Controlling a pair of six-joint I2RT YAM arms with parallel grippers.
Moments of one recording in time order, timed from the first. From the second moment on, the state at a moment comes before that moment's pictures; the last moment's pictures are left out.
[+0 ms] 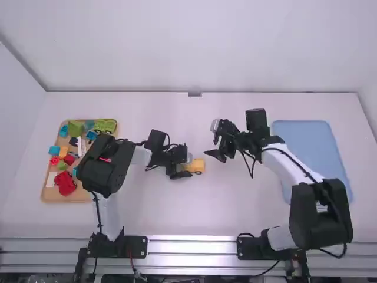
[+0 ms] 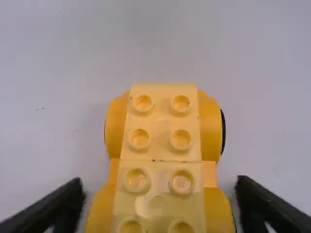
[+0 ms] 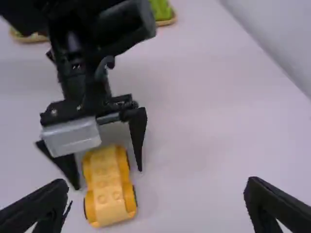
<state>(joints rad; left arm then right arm) -0.27 2.02 0.85 0.13 0.85 1.02 0.21 1.53 0.91 -0.22 -0.82 -0.80</state>
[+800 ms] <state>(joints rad) -0.10 1.28 0.96 -0.52 0.27 0.40 0.39 1.51 0.91 0.16 -0.89 -0.52</state>
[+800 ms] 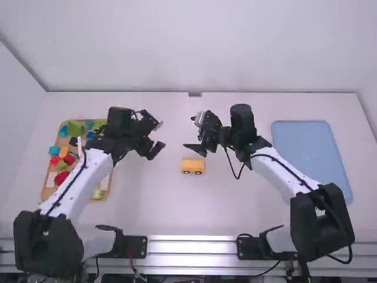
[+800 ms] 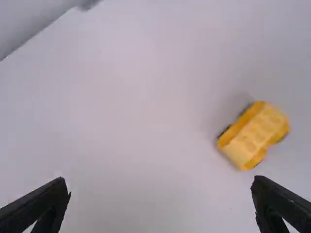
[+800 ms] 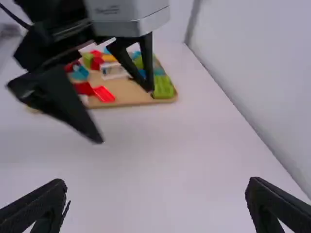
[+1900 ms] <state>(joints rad) 0.13 0.85 0.96 -0.90 -0.56 -0.52 0.57 1.66 1.19 0.11 -0.93 -0.40</state>
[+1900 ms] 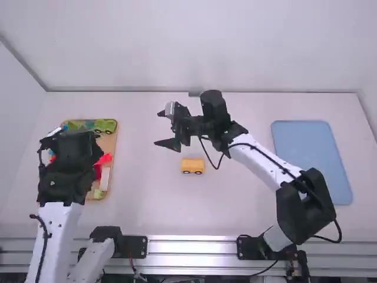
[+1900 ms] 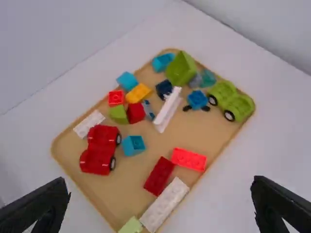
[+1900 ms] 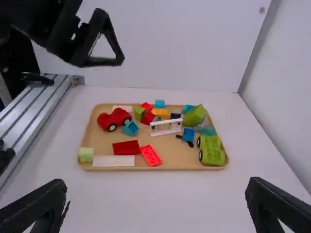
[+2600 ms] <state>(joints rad) 0.80 1.13 1.12 -0.95 -0.19 -0.39 0.57 1.66 1.19 0.09 -0.84 -0.42</state>
